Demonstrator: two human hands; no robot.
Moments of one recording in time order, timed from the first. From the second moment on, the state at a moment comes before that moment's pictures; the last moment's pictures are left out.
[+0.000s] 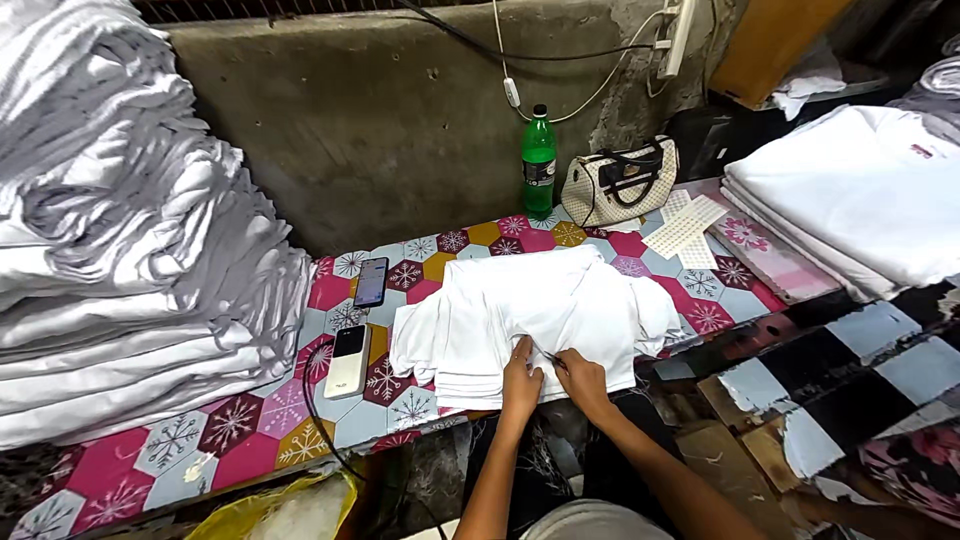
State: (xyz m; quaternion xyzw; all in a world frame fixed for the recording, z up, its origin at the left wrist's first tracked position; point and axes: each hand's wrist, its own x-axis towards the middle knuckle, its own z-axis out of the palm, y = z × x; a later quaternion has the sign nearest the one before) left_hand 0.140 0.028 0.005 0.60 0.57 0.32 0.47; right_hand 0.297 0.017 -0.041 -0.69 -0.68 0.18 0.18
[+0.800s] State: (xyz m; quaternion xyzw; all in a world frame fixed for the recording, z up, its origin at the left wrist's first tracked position) left_hand 0.151 0.018 -0.001 0.55 0.50 0.34 0.58; right_hand 0.335 0.020 0.015 -0.58 -0.56 0.53 0.27
